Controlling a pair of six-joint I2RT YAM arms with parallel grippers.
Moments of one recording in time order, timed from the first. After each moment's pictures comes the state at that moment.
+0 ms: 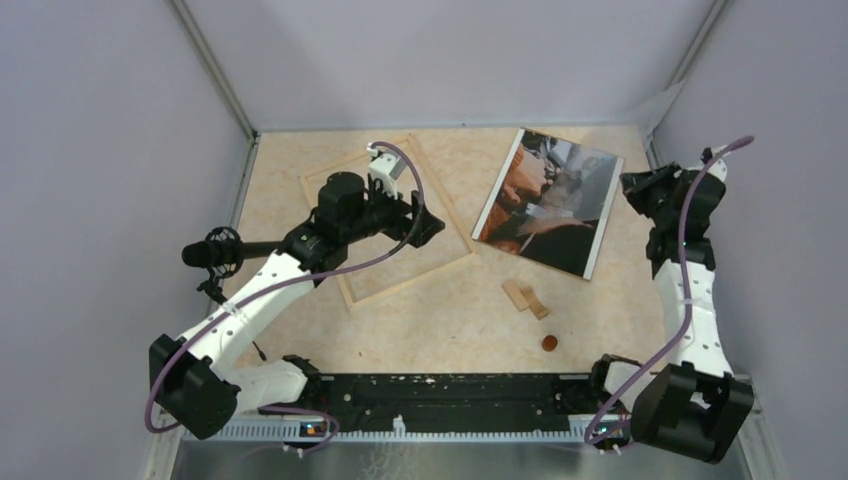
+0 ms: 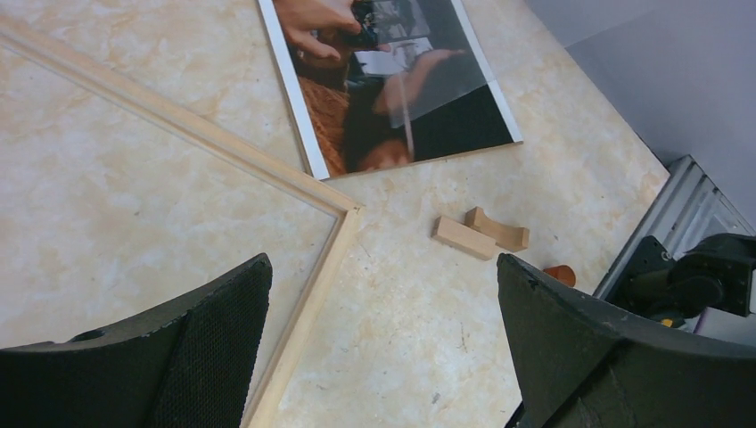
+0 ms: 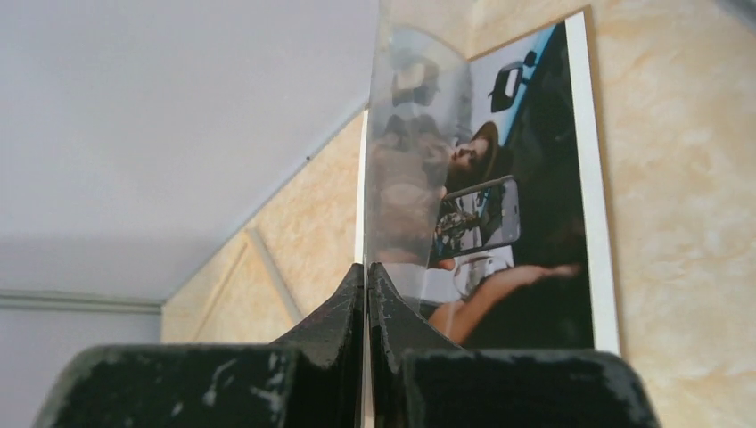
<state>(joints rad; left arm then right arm) -0.57 1.17 1.02 -0.17 0.34 -0.28 -0.29 1.08 0.79 0.05 -0.22 0.80</state>
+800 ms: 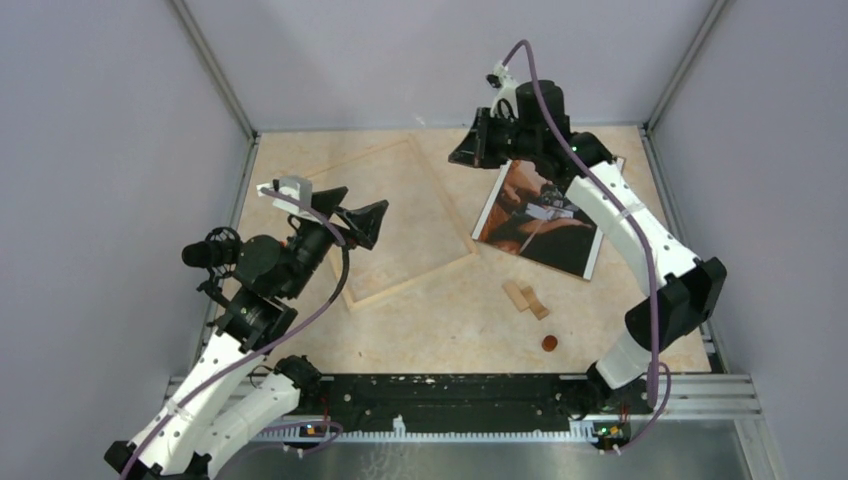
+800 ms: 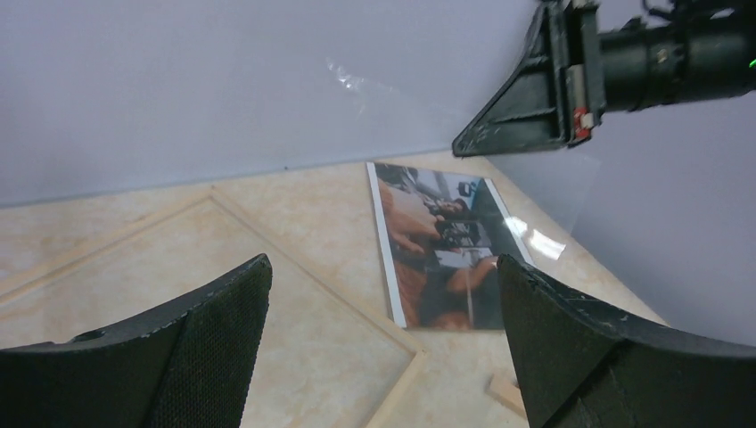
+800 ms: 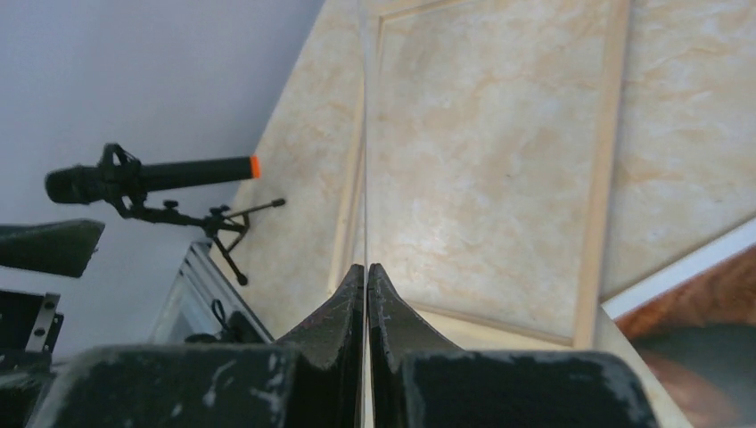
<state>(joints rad) -0.55 0.68 0.80 0.04 -0.01 -0.27 0.52 1.59 1.77 -0.60 -0.34 0.43</state>
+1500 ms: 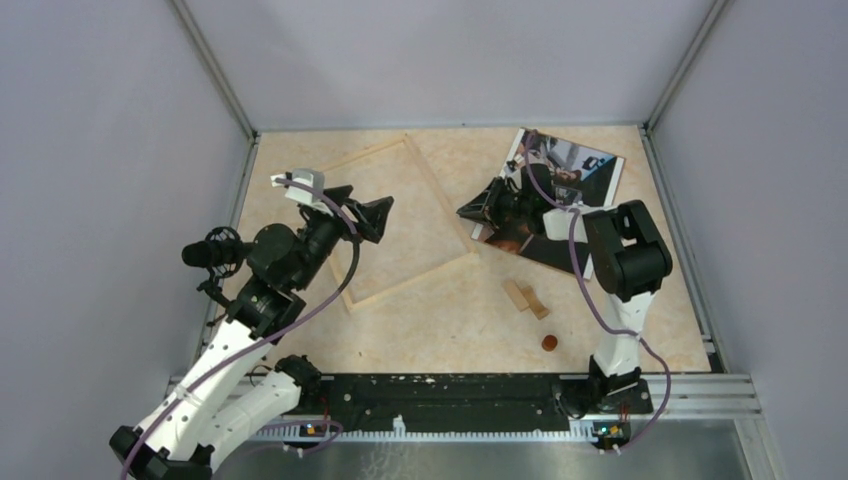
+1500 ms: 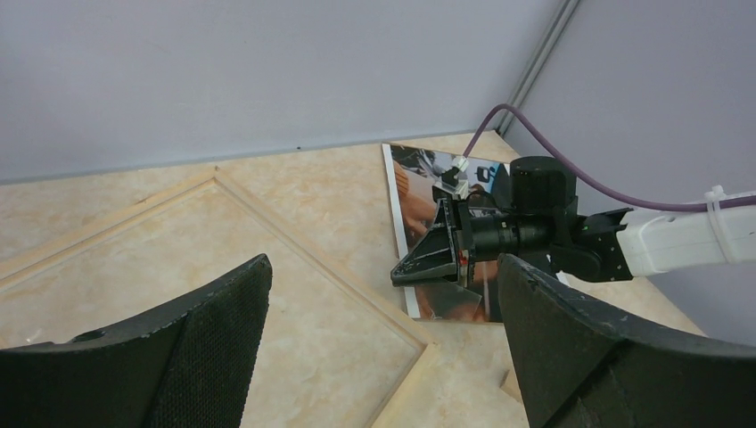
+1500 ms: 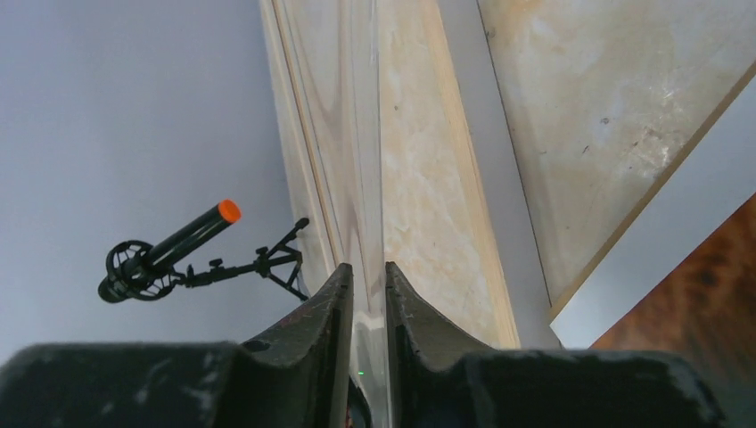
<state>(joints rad) -0.54 0.73 0.79 0.07 -0.04 -0.27 0.33 1.96 1.07 0.38 -0.67 1.05</state>
